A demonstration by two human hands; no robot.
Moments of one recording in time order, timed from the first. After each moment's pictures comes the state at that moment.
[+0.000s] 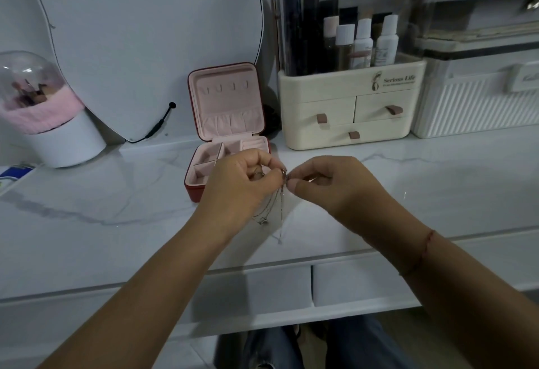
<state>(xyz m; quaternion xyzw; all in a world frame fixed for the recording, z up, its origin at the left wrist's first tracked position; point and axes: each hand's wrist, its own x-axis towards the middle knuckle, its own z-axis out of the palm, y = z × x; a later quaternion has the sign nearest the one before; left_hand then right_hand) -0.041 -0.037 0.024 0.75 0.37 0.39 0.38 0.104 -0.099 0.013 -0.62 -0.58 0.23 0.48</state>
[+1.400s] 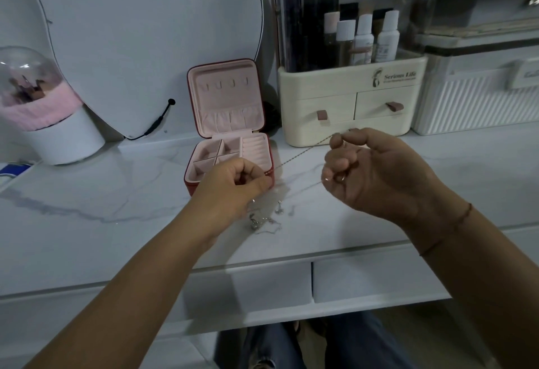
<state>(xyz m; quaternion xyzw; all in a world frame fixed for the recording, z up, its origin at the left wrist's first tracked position) -0.056 -0.022 0.013 0.72 0.42 0.33 0.44 0.135 -0.104 0.031 -0.30 -0.21 0.67 0.65</state>
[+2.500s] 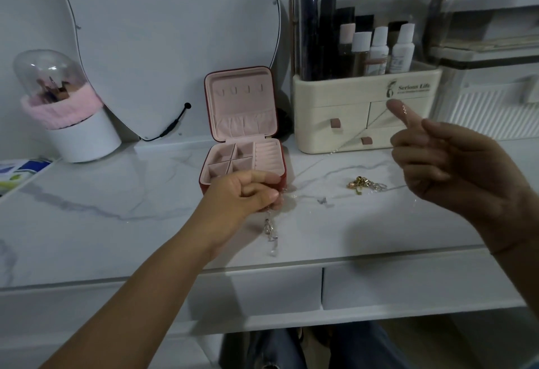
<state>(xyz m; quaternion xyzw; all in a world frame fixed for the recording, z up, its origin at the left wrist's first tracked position) -0.072 -0.023 0.004 0.68 0.35 0.36 0.53 0.221 -0.106 0.022 -0.10 -0.36 0.76 0.54</state>
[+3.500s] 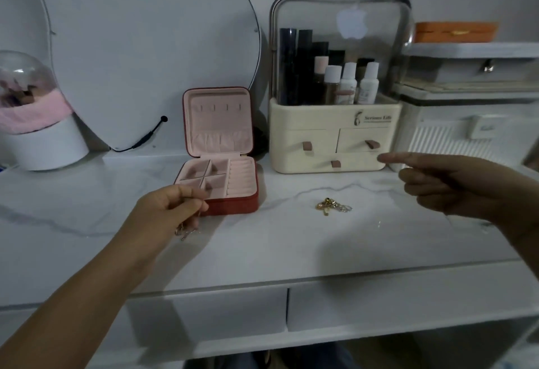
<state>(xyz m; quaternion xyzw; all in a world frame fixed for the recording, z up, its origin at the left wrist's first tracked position) -0.106 -0.005 0.004 0.63 0.46 0.42 0.46 0.283 -0.134 0.051 -0.46 -0.41 0.60 0.51</state>
